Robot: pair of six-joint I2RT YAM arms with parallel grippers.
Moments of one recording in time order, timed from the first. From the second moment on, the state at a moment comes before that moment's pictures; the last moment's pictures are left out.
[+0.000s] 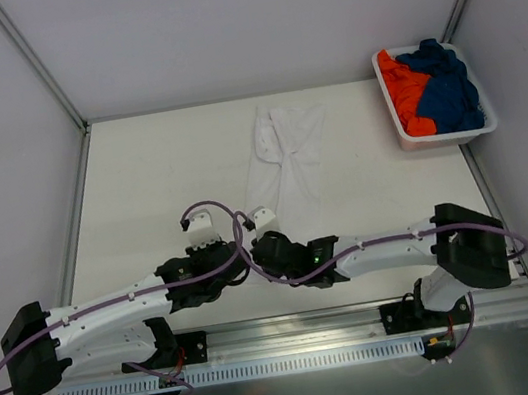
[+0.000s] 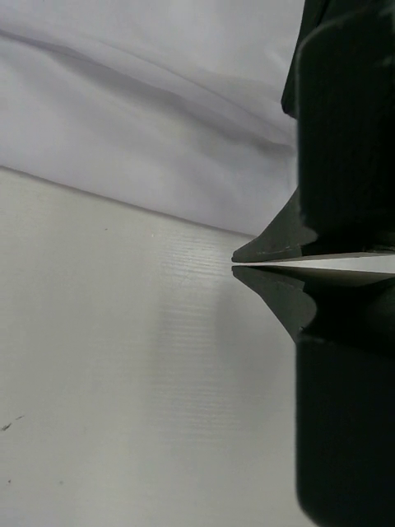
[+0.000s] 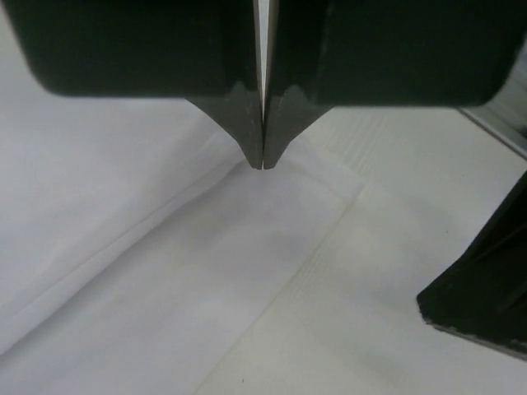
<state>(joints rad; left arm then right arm) -1.14 1.04 0.60 -0.64 -0.77 -1.09 1.30 1.60 0.87 -0.08 0.44 0.61</state>
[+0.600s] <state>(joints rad) -1.14 1.08 0.61 -0.64 -0.78 -1.08 1.29 1.46 0.88 -0.39 0.66 0.69</state>
